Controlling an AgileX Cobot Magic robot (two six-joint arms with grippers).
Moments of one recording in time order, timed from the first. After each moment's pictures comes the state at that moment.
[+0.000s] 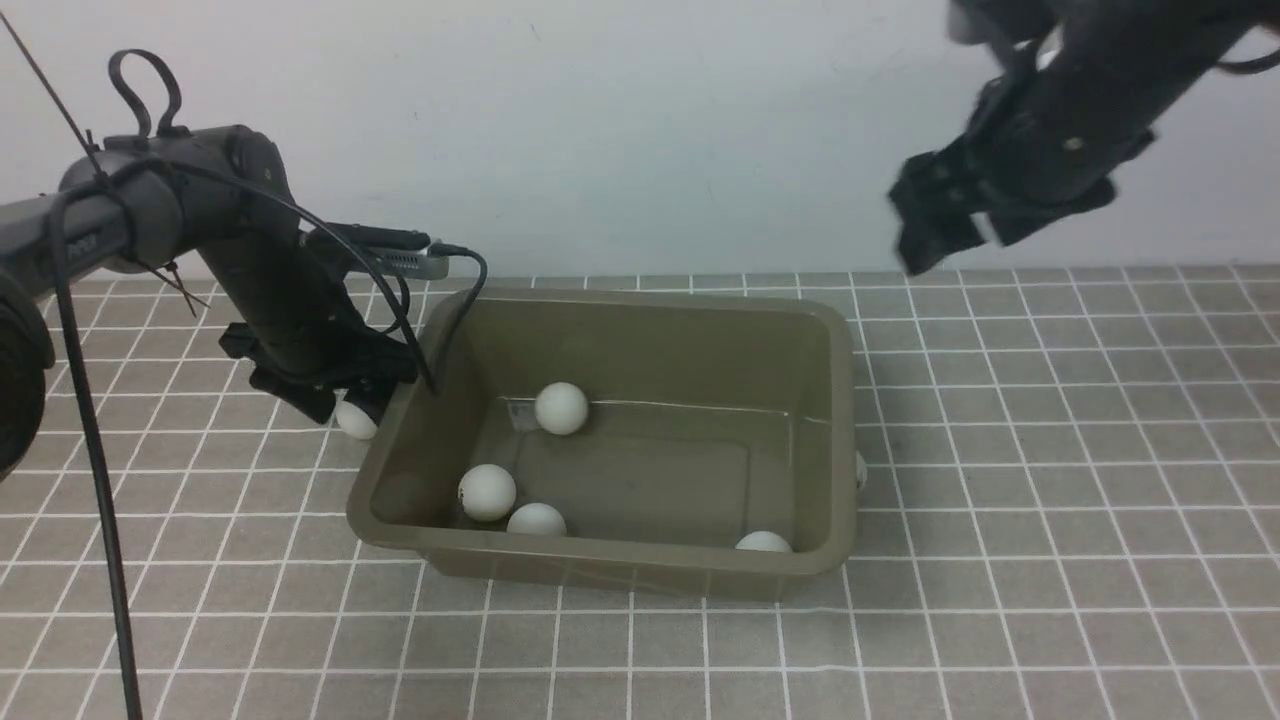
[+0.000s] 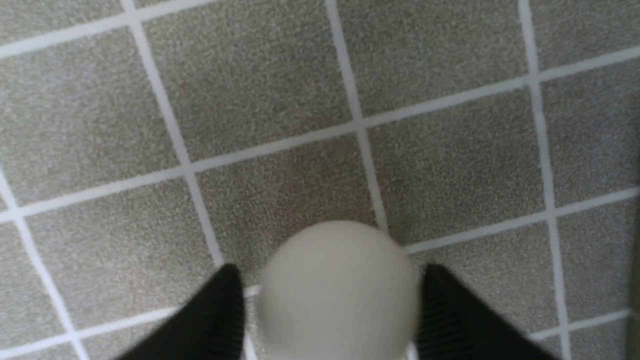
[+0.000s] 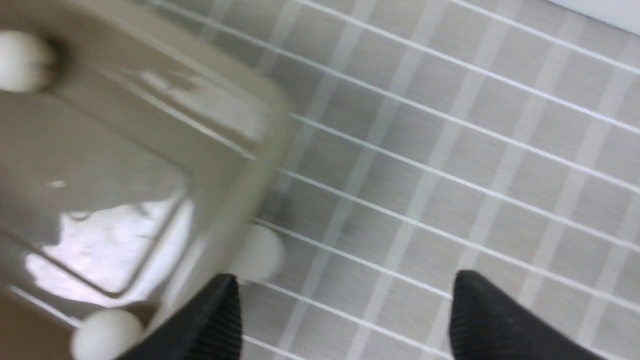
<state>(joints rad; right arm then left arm) 0.25 1.80 -1.74 0.06 1.22 -0.04 -0.04 2.24 -1.76 -0.14 1.01 0.25</state>
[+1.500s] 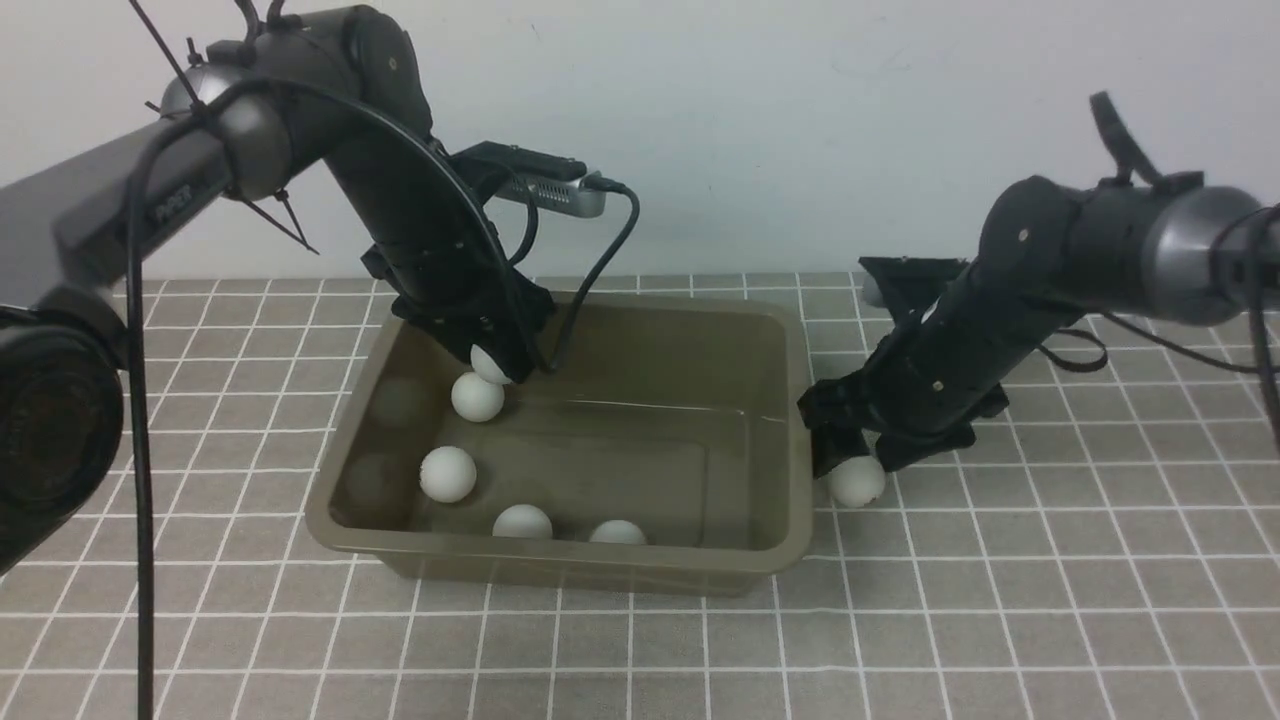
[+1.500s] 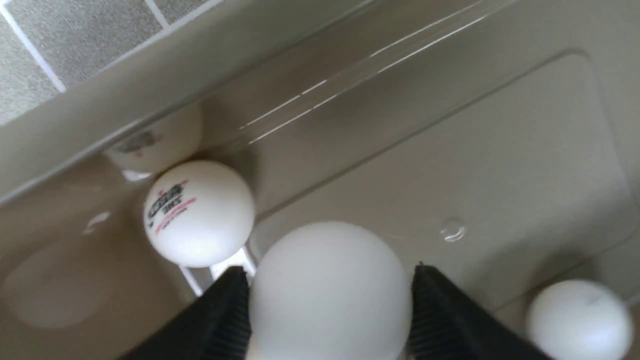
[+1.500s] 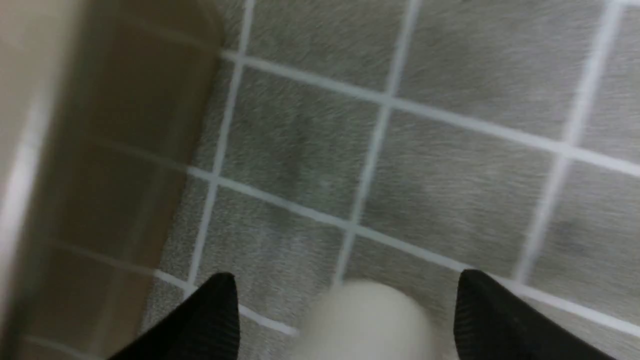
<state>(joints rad) 0.28 2.09 -1.45 0.40 0.86 -0.16 -0.24 2.19 -1.96 -0.24 1.23 0.34</state>
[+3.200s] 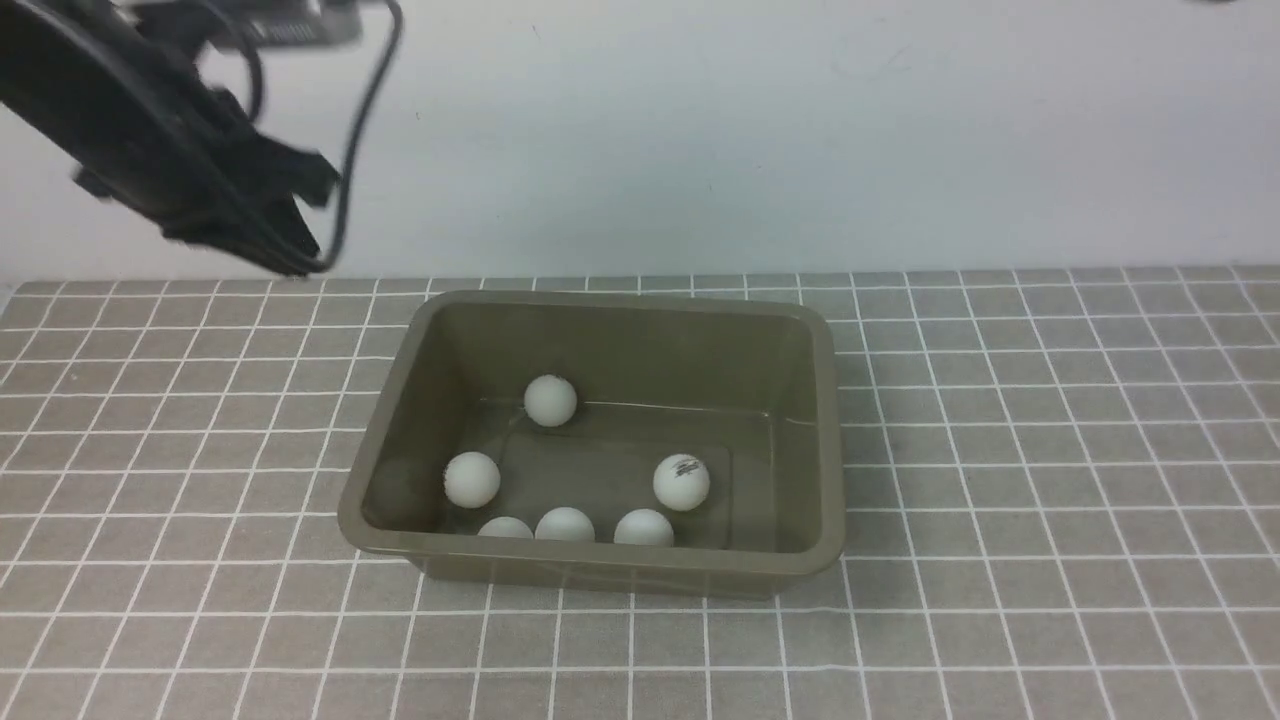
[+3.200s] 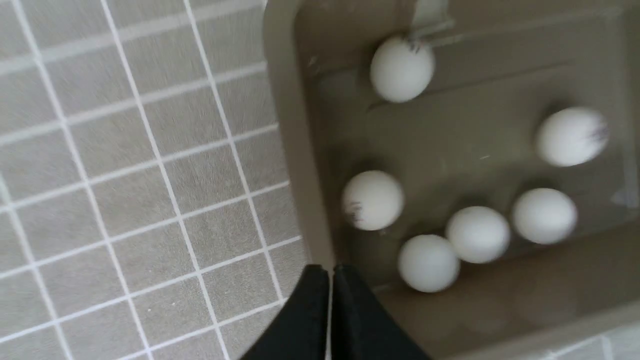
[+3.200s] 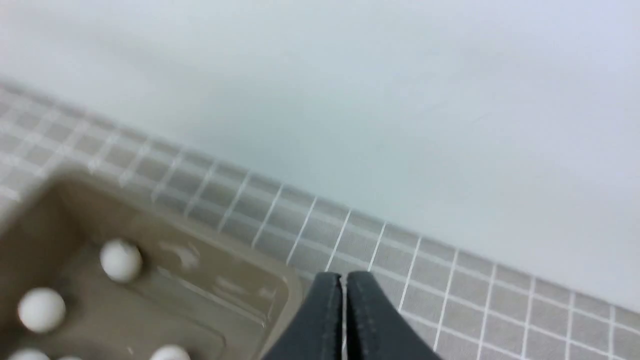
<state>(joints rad) 0.46 1.22 -1.52 -0.22 0.95 0.23 -0.02 1.65 -1.64 -0.33 1.22 0.31</state>
